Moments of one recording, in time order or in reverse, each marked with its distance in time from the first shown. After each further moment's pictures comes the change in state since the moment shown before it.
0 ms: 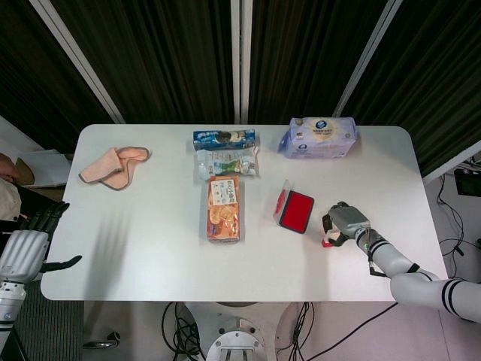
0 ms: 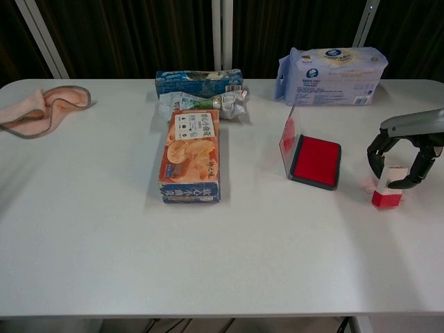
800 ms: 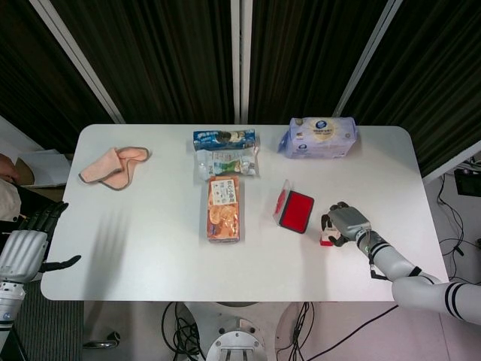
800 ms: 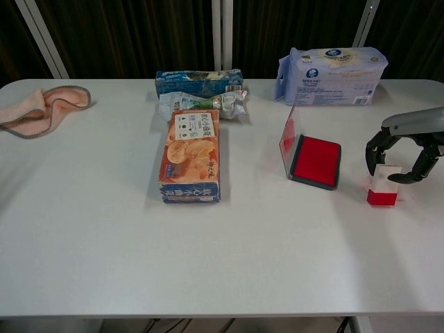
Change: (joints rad) left arm 0.002 -0.005 0.000 0.015 -0.001 0.002 -0.014; right arm 0.007 0.027 -0.018 -0.054 0.004 0.037 -0.039
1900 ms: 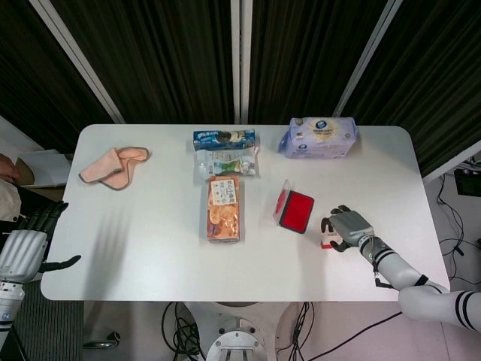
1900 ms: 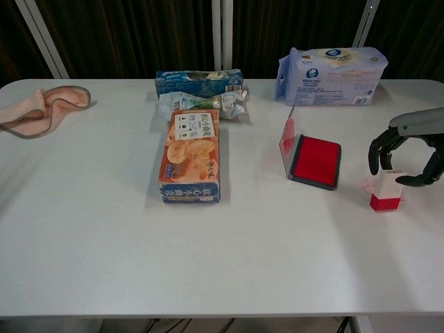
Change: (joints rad) left arm 0.000 0.004 0.001 0.001 0.007 0.005 -0.009; right arm -0.022 0.060 -0.011 -0.105 -0.037 0.051 -0.028
